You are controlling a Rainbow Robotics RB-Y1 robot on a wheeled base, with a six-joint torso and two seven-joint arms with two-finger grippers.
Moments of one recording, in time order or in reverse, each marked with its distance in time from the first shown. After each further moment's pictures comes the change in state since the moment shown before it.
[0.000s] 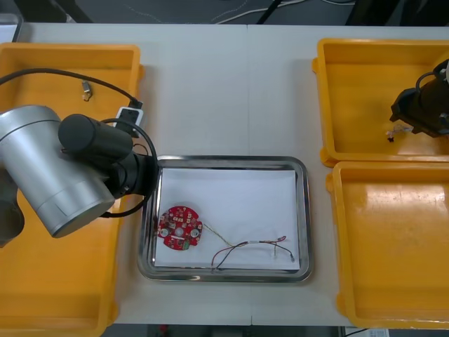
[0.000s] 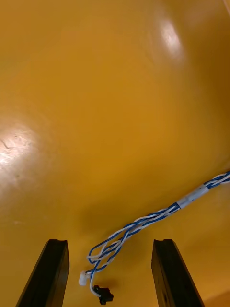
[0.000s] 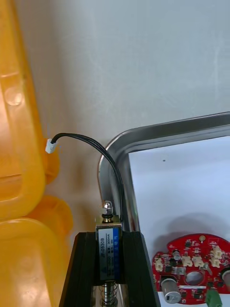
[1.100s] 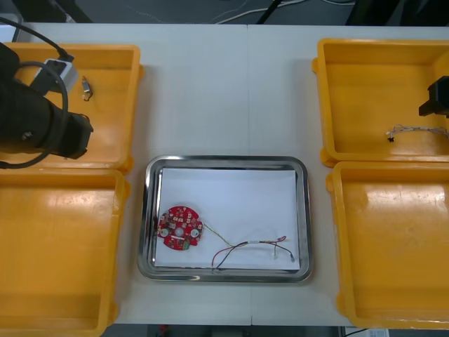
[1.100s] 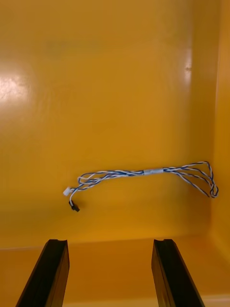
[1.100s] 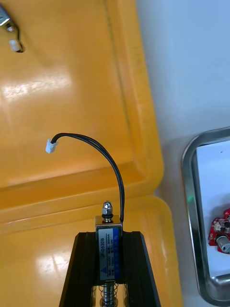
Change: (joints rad) right arm 0.072 -0.128 -0.130 -0.257 -0.124 0.243 0.470; left arm 0.003 0.075 0.472 0.048 0.363 0.188 -0.331
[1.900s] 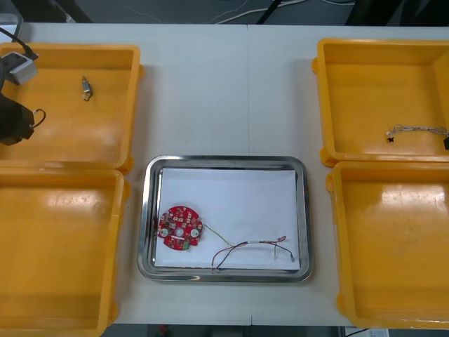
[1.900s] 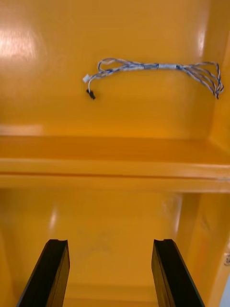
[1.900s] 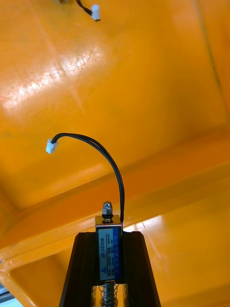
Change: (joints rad) right arm 0.267 0.000 -0.256 -0.492 -0.075 0.365 -0.003; left arm -0.083 -0.014 0.224 0.418 0.000 0.086 -0.661
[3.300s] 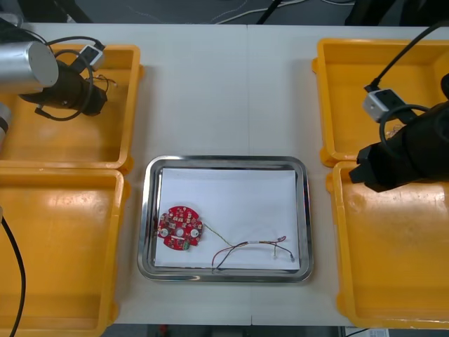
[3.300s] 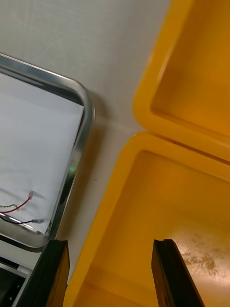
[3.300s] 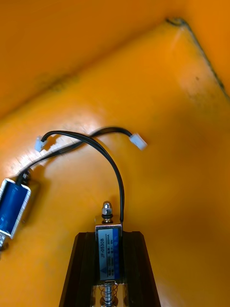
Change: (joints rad) right arm 0.056 0.106 0.266 -0.534 -0.073 0.030 -0.287; left arm -0.316 -0.227 -0.222 0.842 -0.128 -0.825 -0.330
